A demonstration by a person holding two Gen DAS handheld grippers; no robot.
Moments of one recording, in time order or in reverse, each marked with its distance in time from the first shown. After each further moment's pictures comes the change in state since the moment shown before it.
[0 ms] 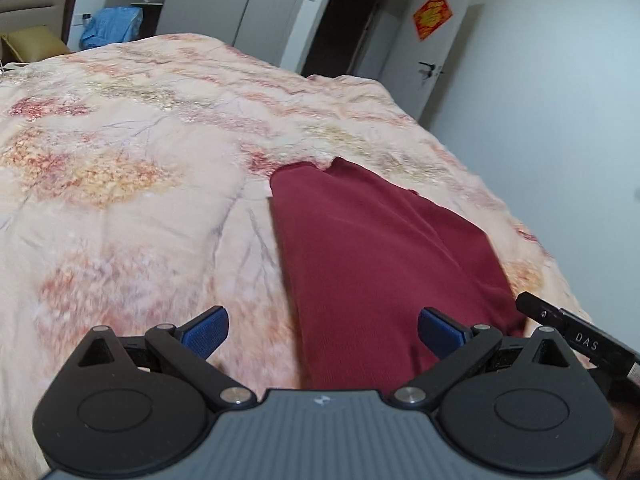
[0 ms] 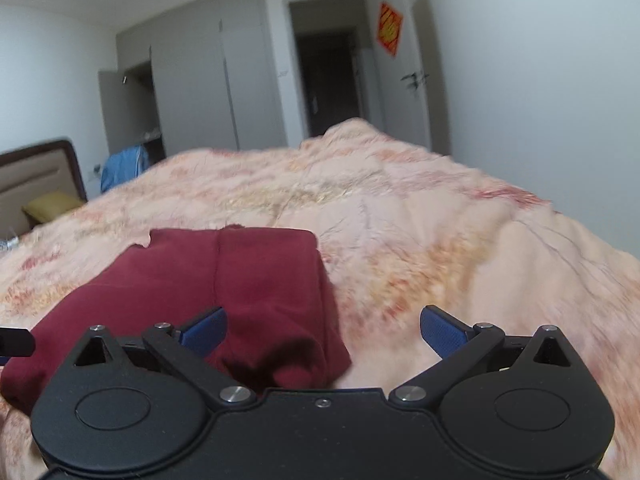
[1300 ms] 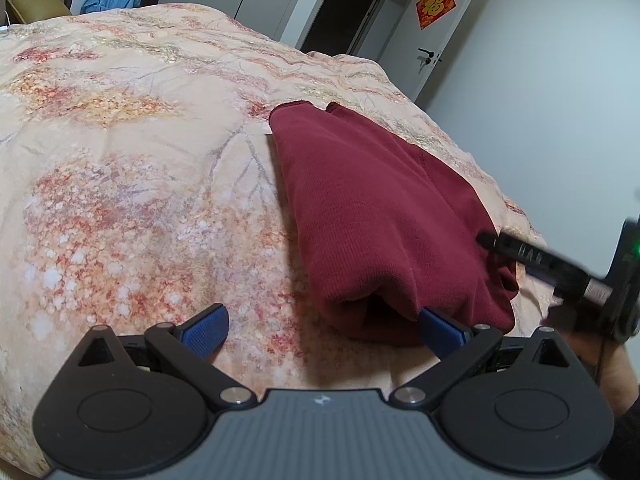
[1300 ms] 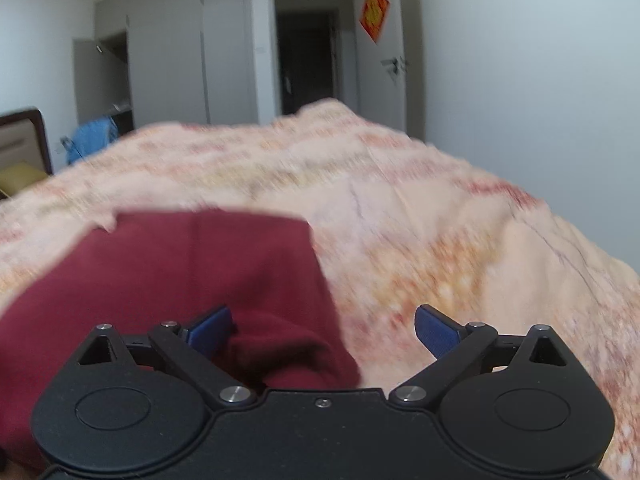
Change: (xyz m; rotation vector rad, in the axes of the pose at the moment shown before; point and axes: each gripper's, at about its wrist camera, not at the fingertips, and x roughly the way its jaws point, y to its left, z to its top) left arm -0.010 0.006 -0.058 -0.053 0.053 -0.052; right arm 0.018 0.015 -0.016 -0.014 0.065 -0.144
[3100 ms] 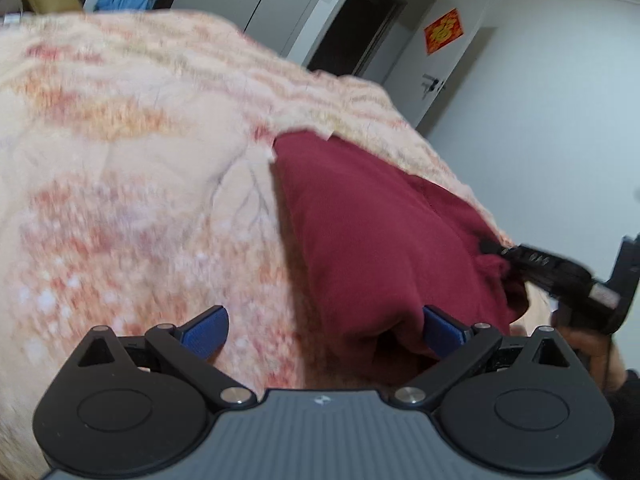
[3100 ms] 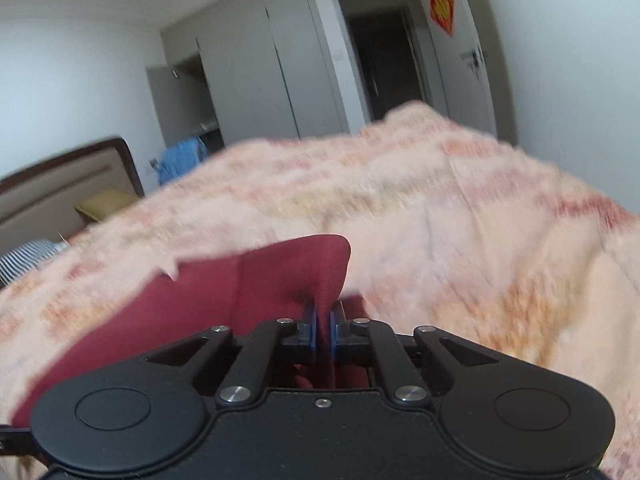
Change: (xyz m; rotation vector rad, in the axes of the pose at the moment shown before) left arm 0.005 0.006 0.012 -0.078 -0.046 -0.026; right arm 0.038 -0.032 0.045 0.010 0.019 0.339
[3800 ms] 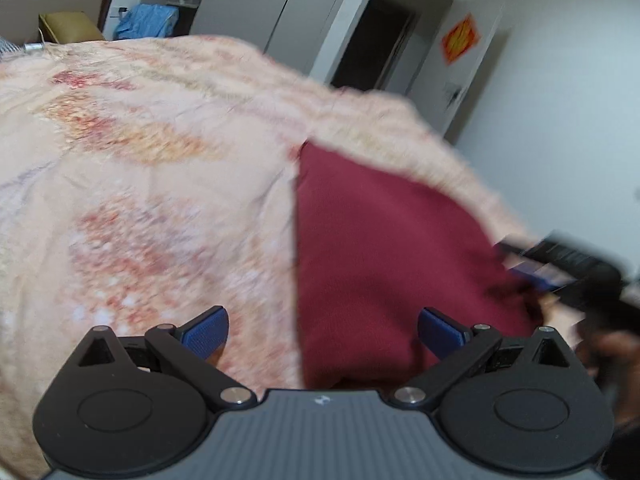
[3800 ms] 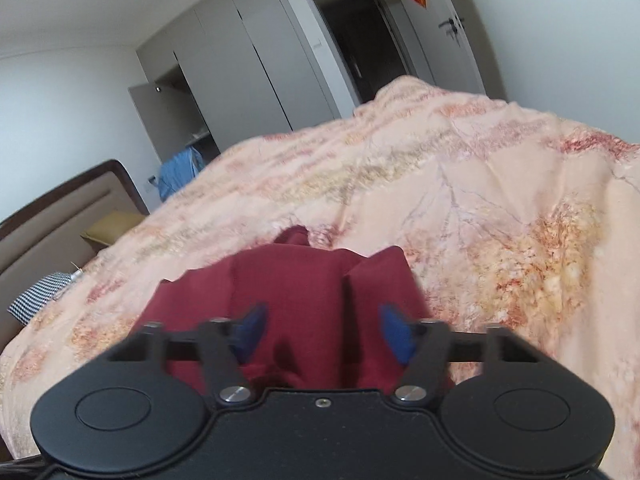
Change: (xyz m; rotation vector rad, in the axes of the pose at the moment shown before) left arm -0.021 0.009 0.001 0.038 -0.105 0.066; right arm -0.009 0.027 -0.008 0.170 -0.002 0.075
